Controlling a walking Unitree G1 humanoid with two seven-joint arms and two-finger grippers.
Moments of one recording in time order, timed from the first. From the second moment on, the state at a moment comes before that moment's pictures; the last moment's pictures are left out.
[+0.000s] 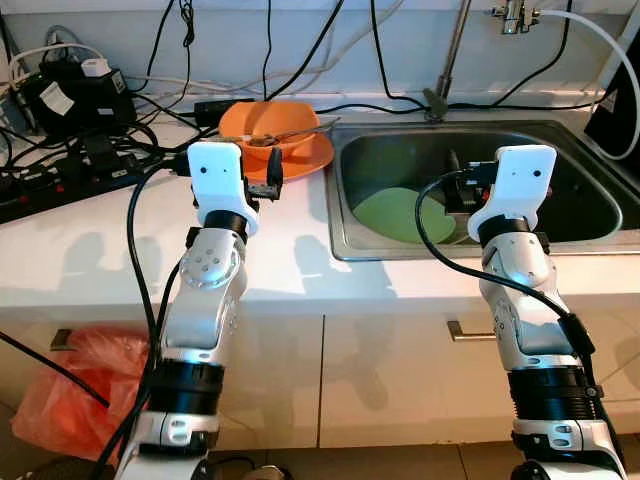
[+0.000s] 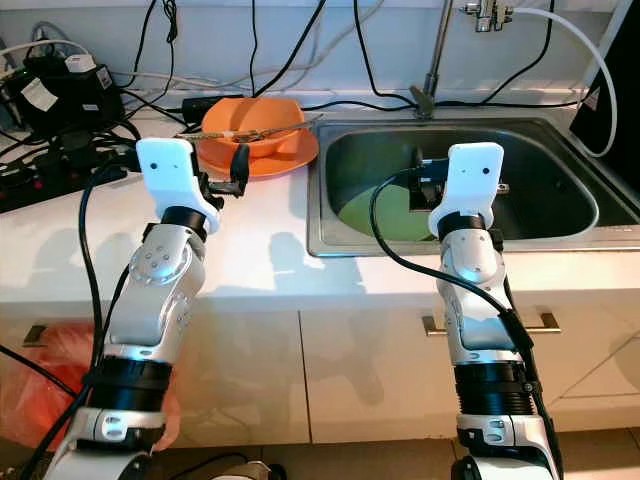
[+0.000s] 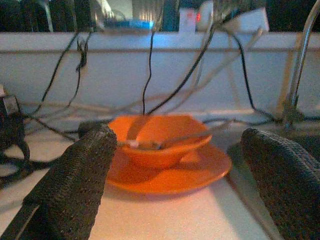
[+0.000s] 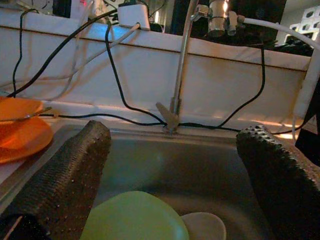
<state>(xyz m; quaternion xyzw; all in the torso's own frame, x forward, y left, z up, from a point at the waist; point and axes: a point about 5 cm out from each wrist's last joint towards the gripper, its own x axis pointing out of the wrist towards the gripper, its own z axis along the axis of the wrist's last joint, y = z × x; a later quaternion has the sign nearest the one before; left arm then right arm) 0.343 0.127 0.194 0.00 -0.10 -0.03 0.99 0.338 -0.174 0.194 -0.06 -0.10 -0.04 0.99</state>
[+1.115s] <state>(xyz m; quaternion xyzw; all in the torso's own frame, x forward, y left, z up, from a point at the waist) 0.356 0.116 0.190 0.00 -0.06 -0.04 1.00 0.333 -0.182 0.187 -0.06 -0.08 -0.04 0.99</state>
